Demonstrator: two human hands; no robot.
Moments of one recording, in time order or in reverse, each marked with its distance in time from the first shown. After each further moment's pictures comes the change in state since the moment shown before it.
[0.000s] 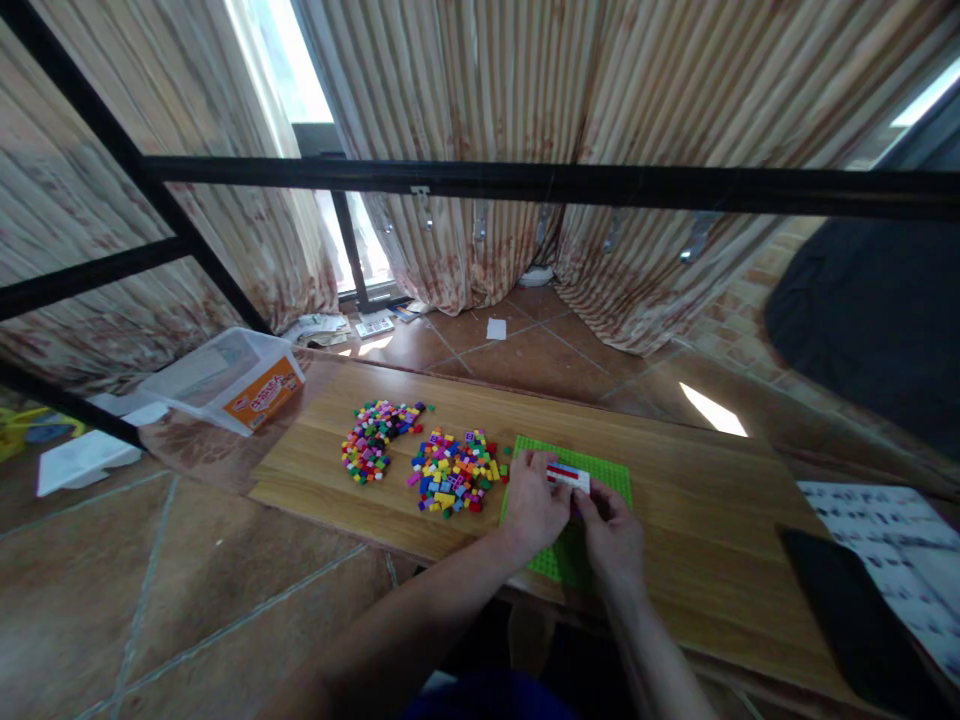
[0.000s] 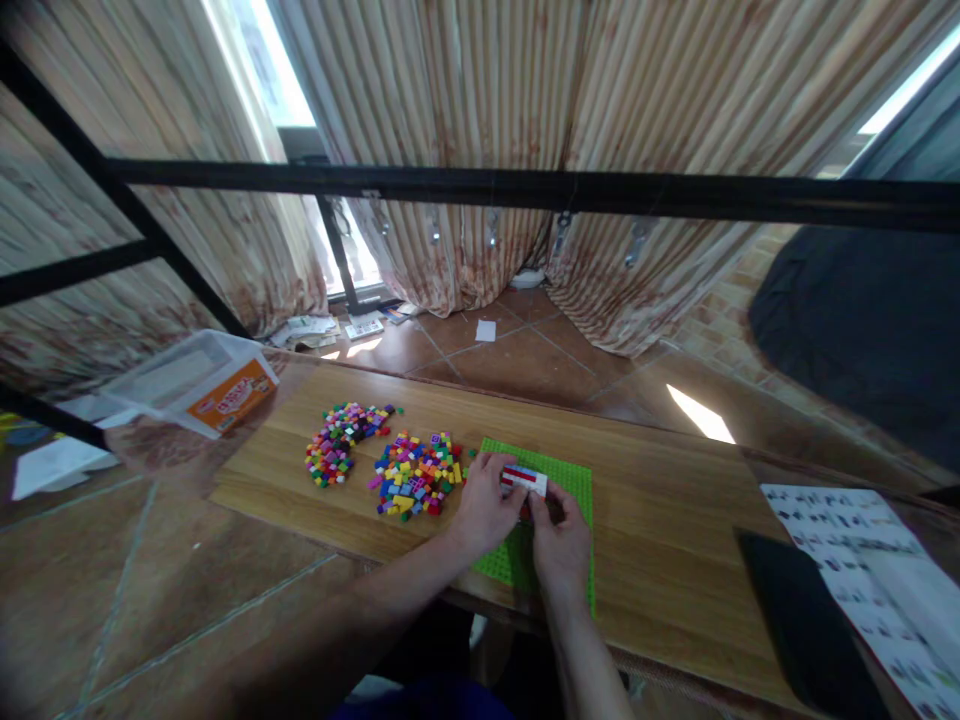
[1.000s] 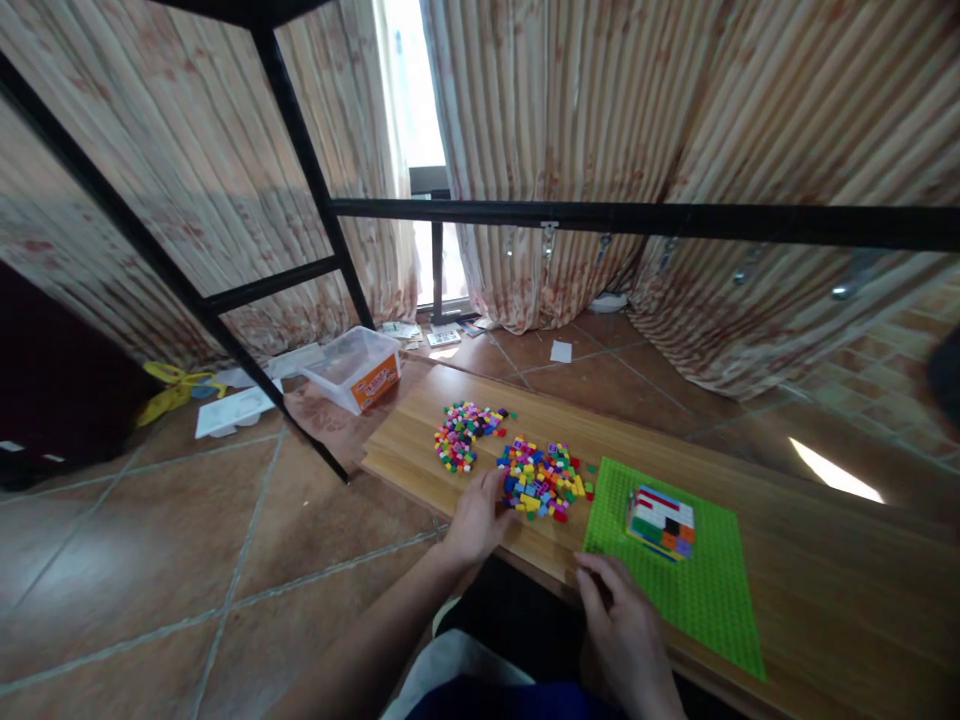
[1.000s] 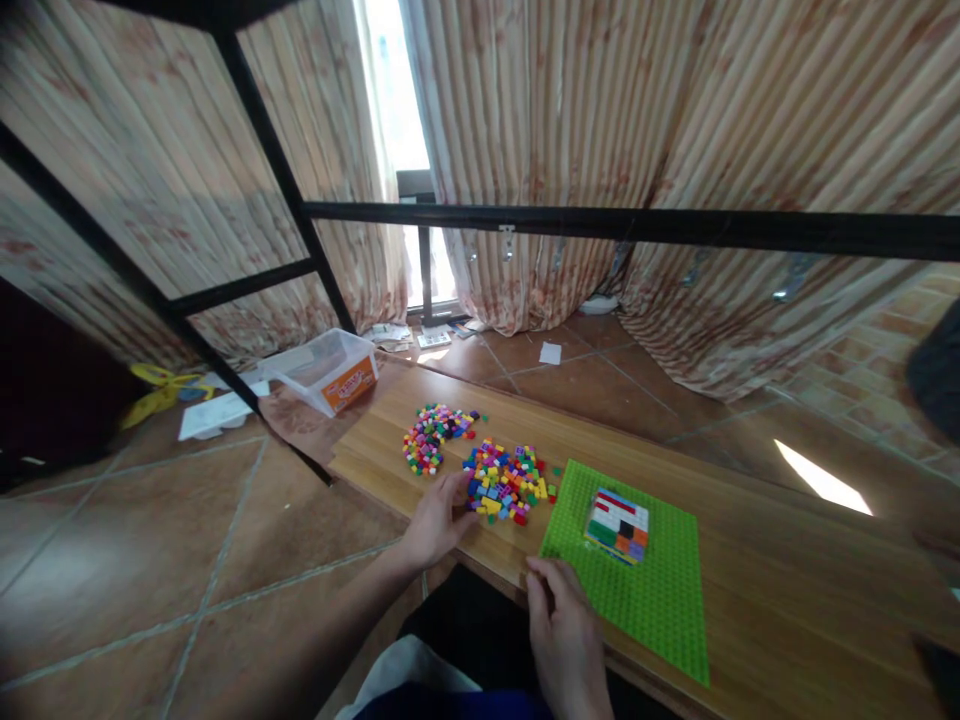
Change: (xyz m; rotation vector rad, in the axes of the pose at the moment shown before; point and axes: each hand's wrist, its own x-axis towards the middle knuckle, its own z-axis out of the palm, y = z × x) left_hand -0.069 -0.116 -0.144 0.235 0.080 0.008; right_hand -0.105 -0.005 0.035 -0.314 -0.379 -0.500
